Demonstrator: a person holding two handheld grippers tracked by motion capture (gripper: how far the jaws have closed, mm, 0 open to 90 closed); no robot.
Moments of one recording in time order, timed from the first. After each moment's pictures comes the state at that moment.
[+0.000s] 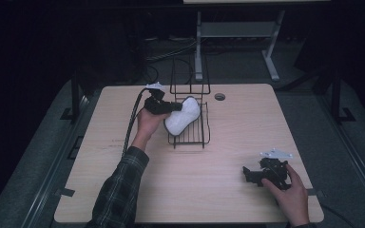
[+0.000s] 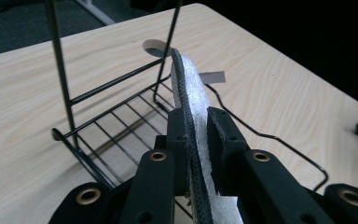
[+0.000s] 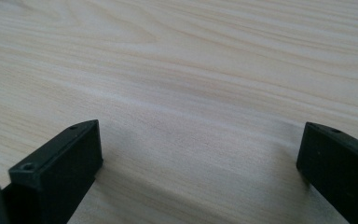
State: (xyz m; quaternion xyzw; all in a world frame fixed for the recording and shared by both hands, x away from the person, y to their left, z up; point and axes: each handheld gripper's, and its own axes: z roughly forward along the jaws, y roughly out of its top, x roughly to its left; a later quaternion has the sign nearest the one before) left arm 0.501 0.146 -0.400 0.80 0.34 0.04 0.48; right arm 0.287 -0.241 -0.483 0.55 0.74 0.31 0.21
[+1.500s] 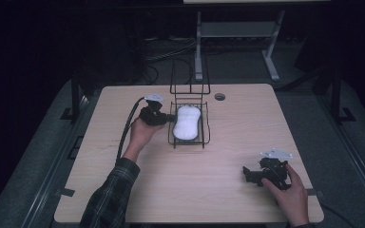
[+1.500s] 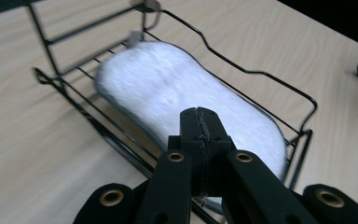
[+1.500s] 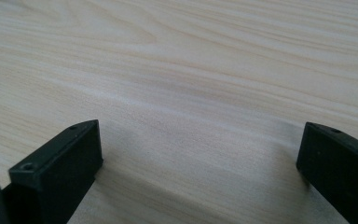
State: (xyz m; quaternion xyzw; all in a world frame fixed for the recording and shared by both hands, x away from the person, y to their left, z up) left arm 0.463 0.154 -0.410 0.84 0.31 0.05 0.44; right arm 0.287 -0.241 -0.484 0.55 0.75 0.31 0.21
